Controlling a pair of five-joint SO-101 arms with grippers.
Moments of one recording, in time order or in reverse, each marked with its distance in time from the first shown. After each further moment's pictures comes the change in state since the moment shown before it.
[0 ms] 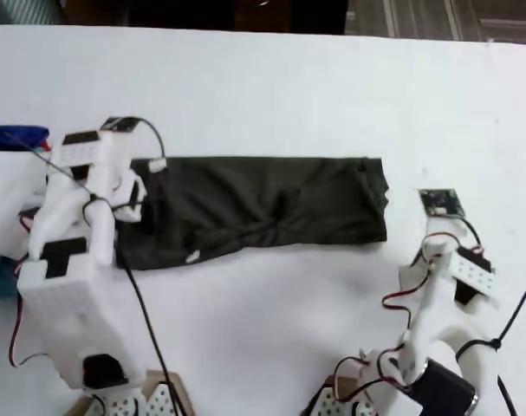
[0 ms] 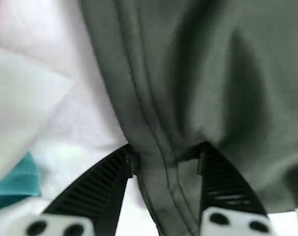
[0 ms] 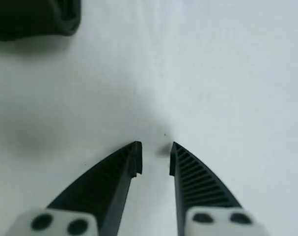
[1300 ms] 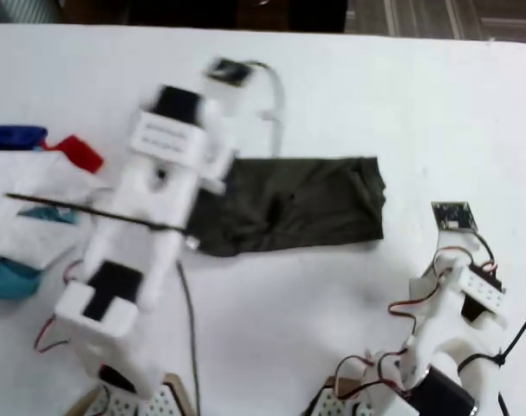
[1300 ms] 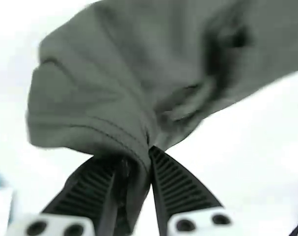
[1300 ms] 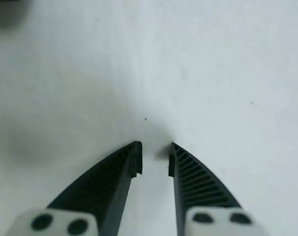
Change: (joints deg) left arm 33.2 -14.6 -23.9 21.7 11.9; right arm 4.6 -1.6 4.7 -4.3 4.6
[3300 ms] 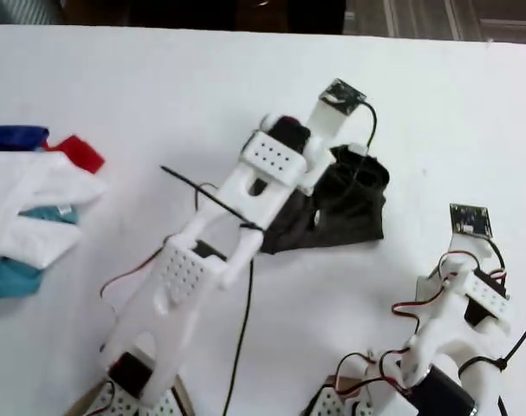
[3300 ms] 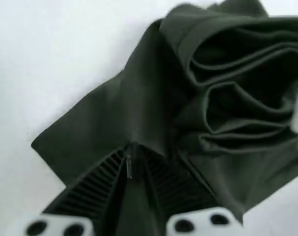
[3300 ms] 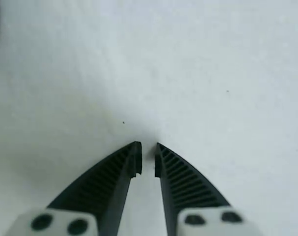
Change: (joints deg) left arm 11.3 42.0 -38.7 -15.6 -0.1; right arm 3.1 -0.1 0.3 -2.7 -5.2
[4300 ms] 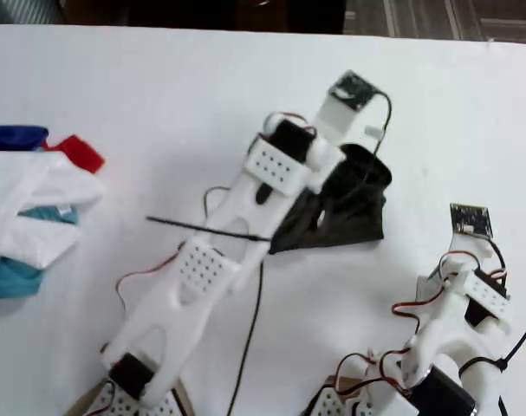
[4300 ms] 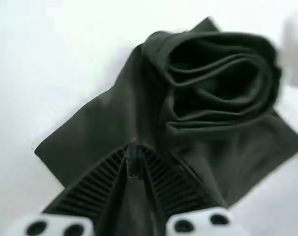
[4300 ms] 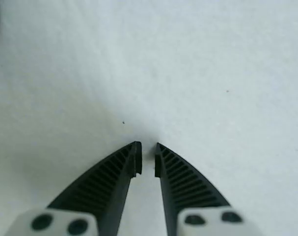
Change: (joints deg) left arm 1.5 13.3 -29.2 12.3 0.3; right arm 0.0 0.0 0.0 0.0 0.0
